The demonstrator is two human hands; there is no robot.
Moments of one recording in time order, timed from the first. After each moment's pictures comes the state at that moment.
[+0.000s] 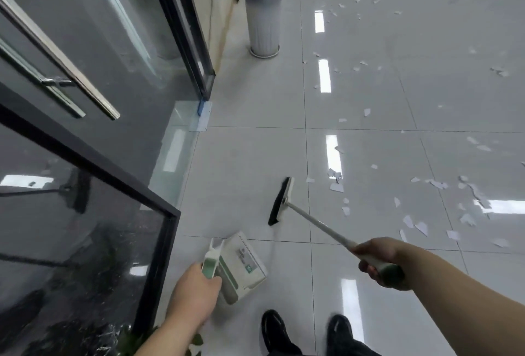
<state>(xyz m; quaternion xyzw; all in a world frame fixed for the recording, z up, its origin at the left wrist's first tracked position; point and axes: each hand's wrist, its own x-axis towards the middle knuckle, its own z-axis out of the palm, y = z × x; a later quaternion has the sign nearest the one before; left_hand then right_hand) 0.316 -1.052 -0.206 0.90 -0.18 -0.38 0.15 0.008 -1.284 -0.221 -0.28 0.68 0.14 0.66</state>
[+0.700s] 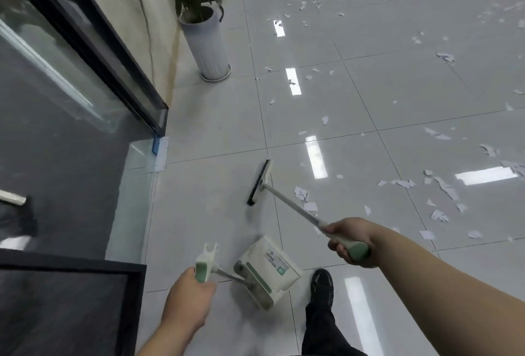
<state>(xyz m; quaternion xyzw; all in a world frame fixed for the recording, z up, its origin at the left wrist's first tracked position) 0.229 -1.270 -0.200 0.89 -0.23 -0.36 0.15 -0.062 -1.473 -0.220 -0.22 0.62 0.04 0.75</state>
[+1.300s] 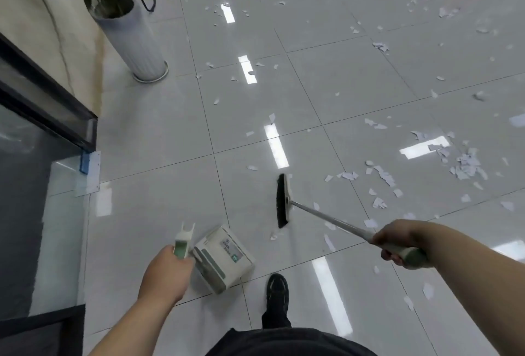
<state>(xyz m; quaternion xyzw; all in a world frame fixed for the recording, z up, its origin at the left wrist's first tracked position) 0.145 -1.448 -0.211 0.87 -0.33 -0.36 0.10 -0.297 -1.580 -0.198 -0.26 0.74 0.14 0.60</state>
